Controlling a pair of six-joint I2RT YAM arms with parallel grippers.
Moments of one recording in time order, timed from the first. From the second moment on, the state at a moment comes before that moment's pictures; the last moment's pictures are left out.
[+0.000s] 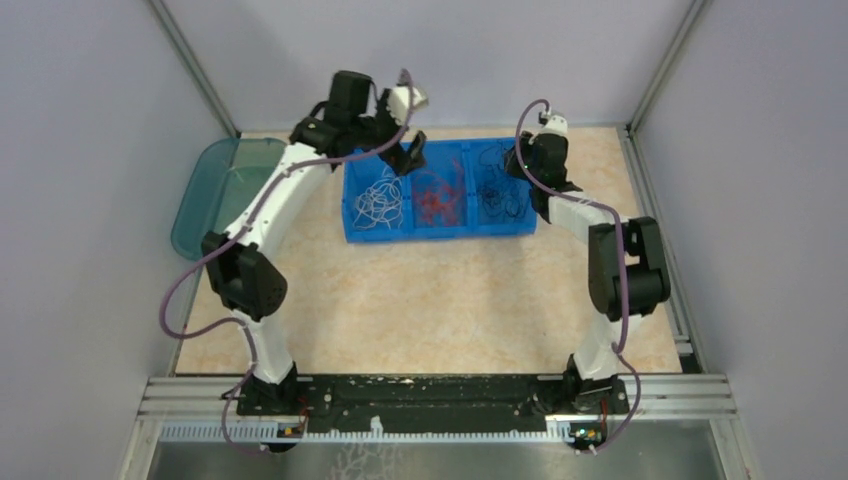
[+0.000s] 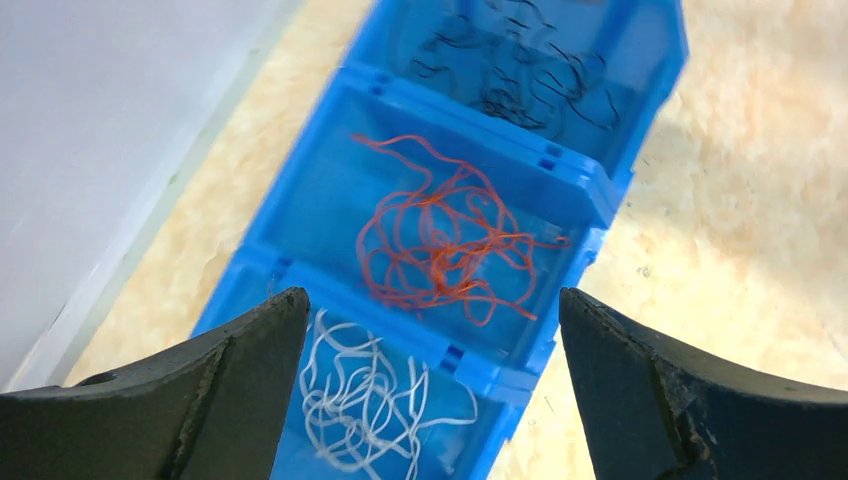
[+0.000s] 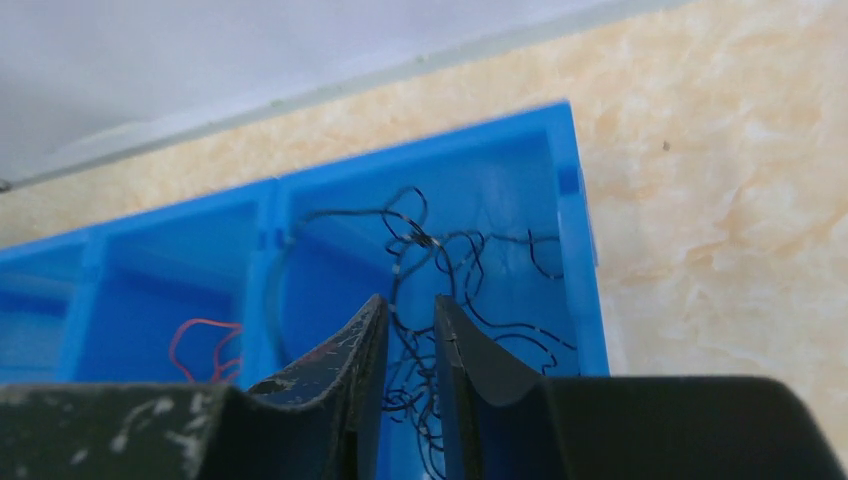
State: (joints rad) left arm -0.49 1.92 1.97 -0.64 0.43 0.43; right arm 0.18 1.74 1.14 0.34 0.00 0.43
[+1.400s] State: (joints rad) left arm 0.09 1.32 0.56 0.14 0.46 0.21; right arm 0.18 0.79 0.19 0.52 0.67 0.09
